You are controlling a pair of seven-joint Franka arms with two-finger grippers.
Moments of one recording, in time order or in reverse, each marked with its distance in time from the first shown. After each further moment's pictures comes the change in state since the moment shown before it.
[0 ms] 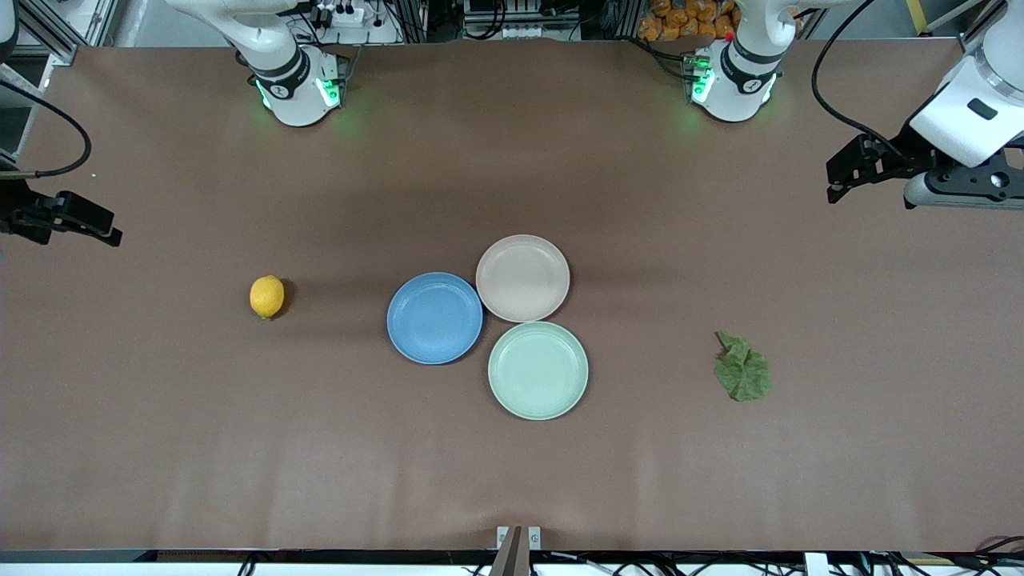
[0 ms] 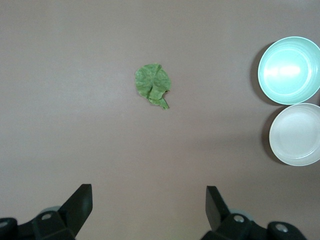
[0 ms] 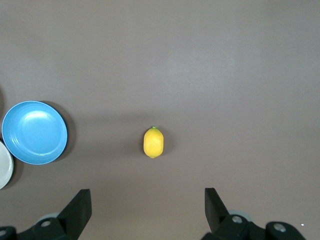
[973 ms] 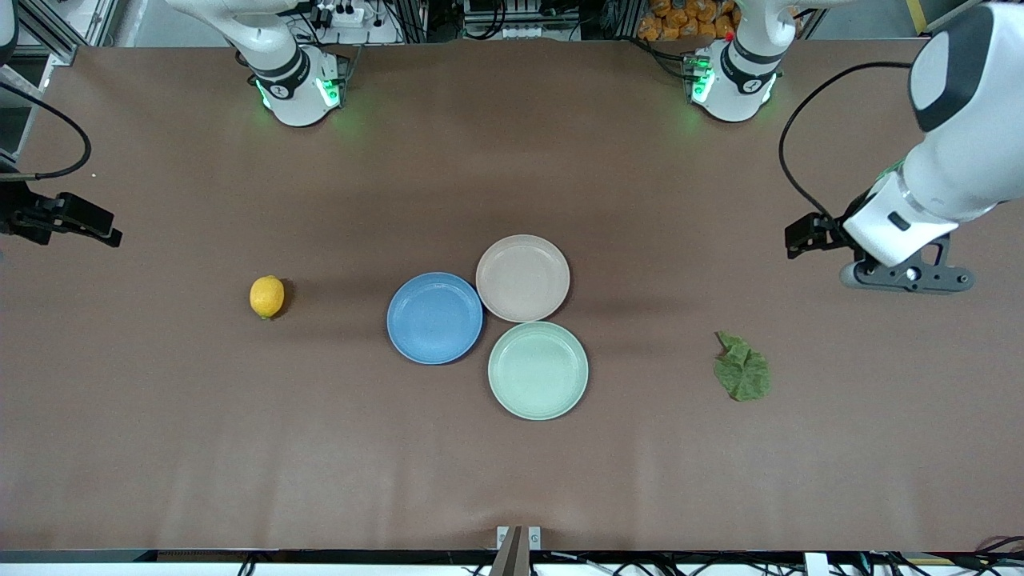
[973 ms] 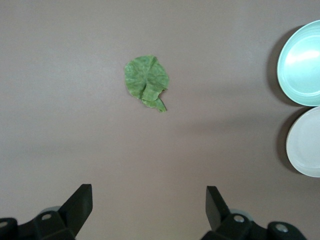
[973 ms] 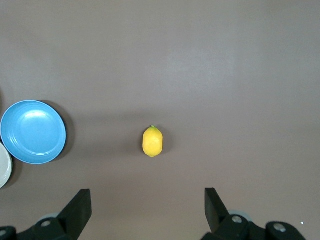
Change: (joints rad) left arm -0.002 0.159 -0.002 -0.072 0.000 0.141 0.000; right arm -0.002 0.003 -0.004 -0.002 0.000 -0.003 0.000
